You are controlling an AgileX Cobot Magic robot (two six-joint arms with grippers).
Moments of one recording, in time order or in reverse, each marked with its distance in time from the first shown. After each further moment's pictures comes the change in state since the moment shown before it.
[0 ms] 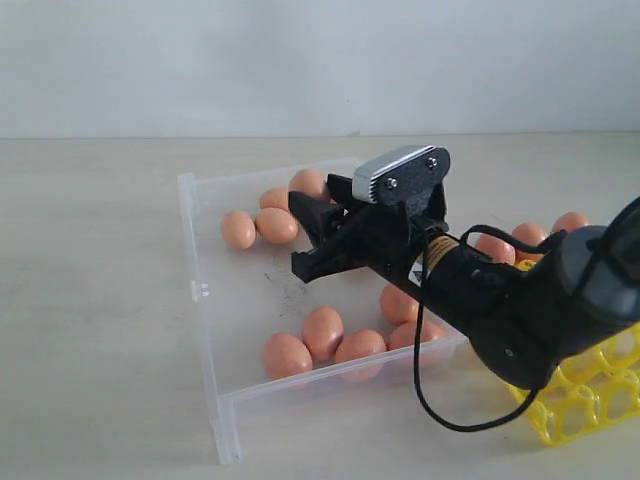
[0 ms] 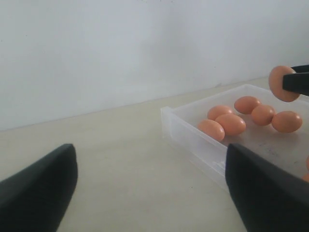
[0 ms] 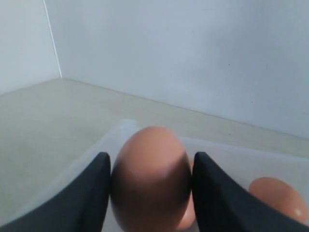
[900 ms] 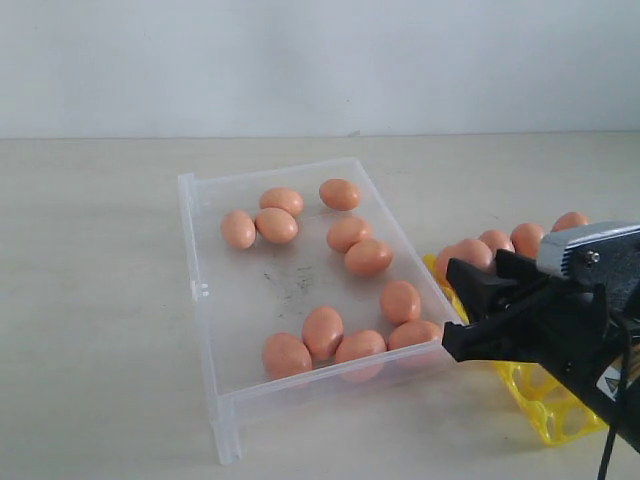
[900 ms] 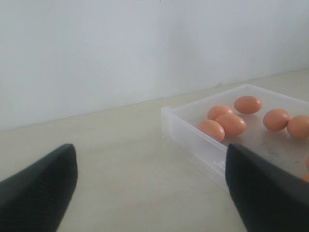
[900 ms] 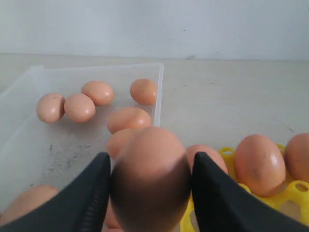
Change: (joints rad) left arm 0.000 0.000 0.000 0.000 0.000 0.000; right arm -0.001 -0.360 0.558 0.343 -0.012 -0.028
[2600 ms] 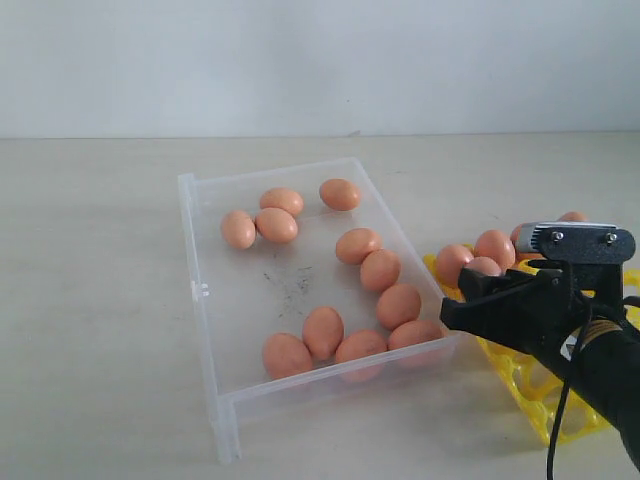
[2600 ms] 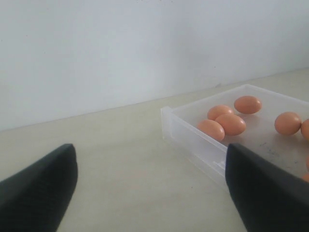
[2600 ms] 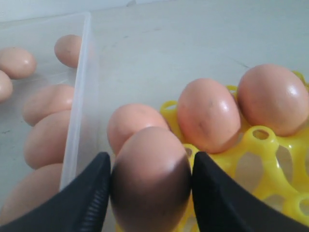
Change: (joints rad) left arm 0.000 0.000 0.000 0.000 0.000 0.000; right arm -0.101 0.179 -0.141 0.060 0.162 0.081
